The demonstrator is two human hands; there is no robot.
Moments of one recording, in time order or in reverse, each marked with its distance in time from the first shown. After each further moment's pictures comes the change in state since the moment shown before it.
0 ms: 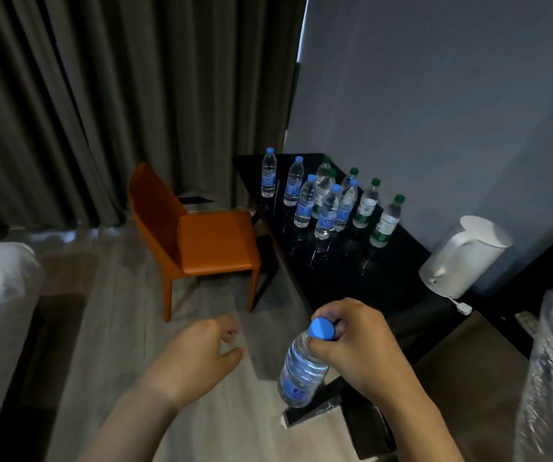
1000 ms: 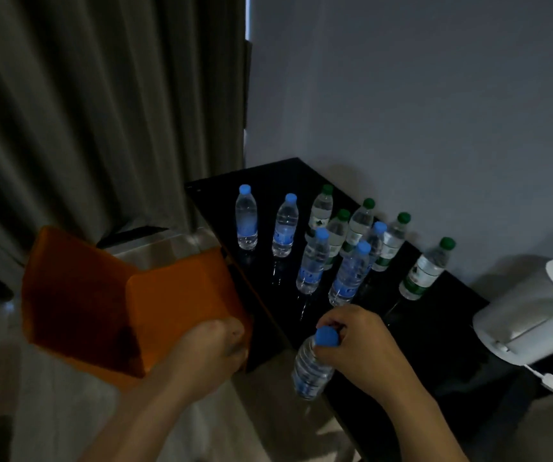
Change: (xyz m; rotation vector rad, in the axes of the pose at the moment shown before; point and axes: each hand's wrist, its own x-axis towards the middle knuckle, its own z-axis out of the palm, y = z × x) left_hand 0.427 -0.060 -0.104 0.157 -0.225 0.213; right_hand 0.394 0.023 0.046 -0.032 0.058 0.200
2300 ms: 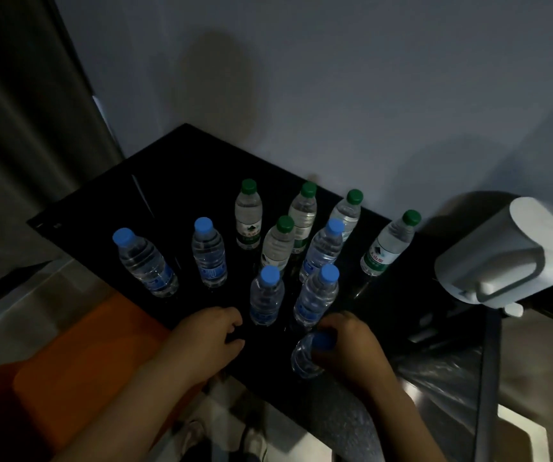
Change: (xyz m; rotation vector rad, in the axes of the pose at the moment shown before) left_hand 0.283 0.005 -0.002 0.160 -0.357 0.329; right_hand 0.155 0.098 0.020 -0.067 0.059 0.460
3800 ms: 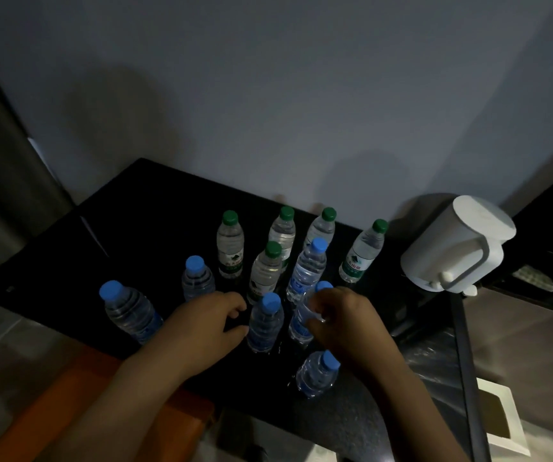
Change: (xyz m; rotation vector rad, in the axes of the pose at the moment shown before) left_hand 0.014 0.001 -0.085 0.002 0.040 0.242; right_hand -0.001 -0.073 -0.039 0.023 0.327 -0.040
